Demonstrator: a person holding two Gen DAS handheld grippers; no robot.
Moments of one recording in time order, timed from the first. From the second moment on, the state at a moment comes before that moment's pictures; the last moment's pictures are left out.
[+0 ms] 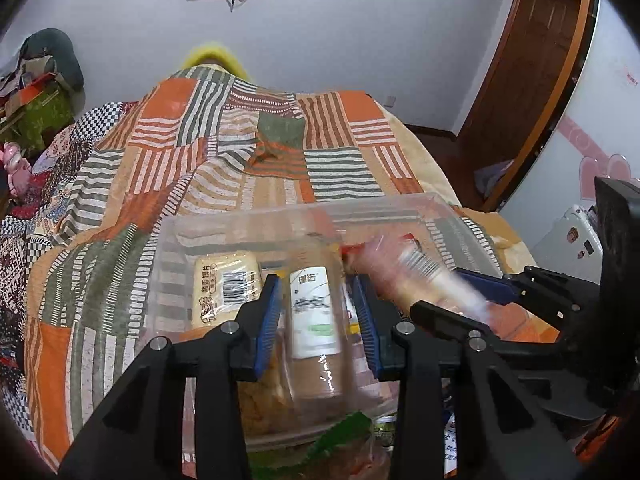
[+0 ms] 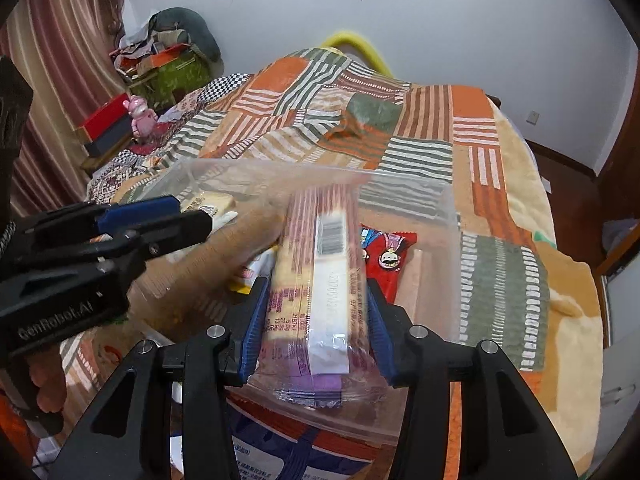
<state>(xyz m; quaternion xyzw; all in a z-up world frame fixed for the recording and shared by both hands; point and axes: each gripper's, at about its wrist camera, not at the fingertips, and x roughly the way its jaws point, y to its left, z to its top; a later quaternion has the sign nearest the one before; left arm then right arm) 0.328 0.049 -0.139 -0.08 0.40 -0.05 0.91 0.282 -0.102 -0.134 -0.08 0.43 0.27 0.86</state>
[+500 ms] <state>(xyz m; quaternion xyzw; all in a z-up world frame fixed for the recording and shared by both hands) 0.263 0.045 -0.093 -0.05 0.37 -0.04 0.93 0.243 -0.134 -0.087 -0.08 0.38 0.27 0.88</state>
